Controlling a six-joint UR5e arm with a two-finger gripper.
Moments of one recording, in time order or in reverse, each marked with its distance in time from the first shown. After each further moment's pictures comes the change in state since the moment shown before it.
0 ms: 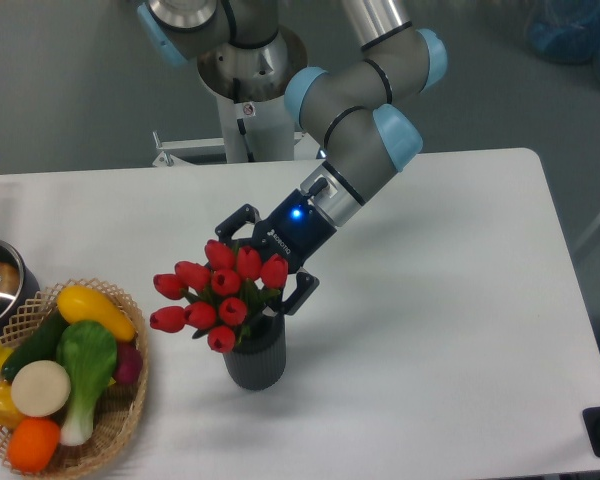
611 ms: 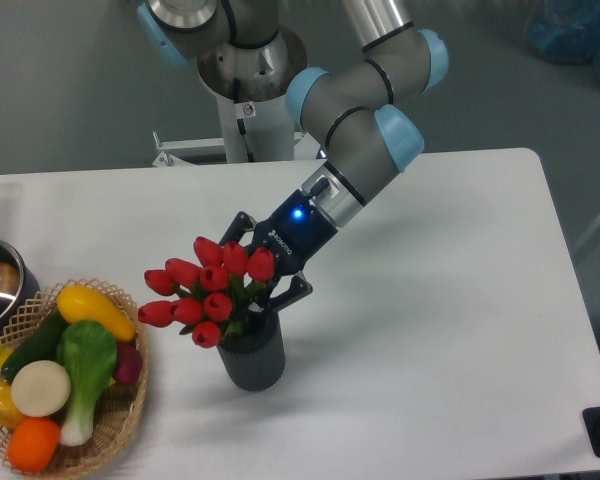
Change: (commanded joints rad) arm 0.003 -0.005 0.020 -0.002 -0.003 -0.002
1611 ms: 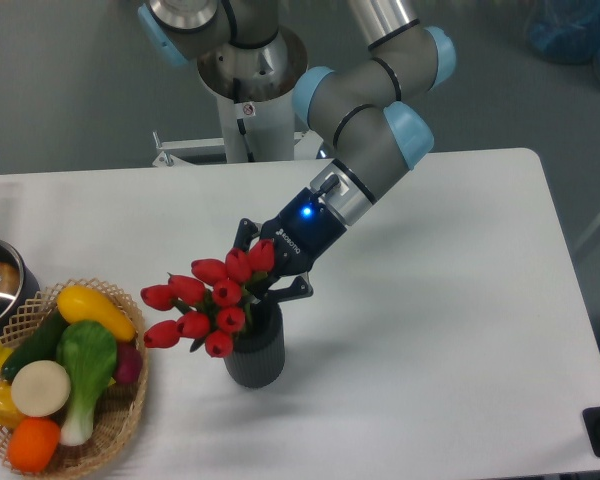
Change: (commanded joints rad) arm 0.029 0.012 0.014 0.000 -0.090 -0.031
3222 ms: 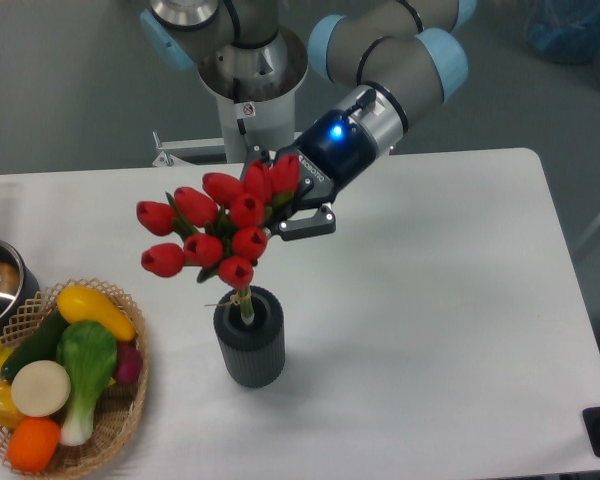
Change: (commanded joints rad) arm 0.048 0.172 0.051 -0.002 -0.203 -0.250
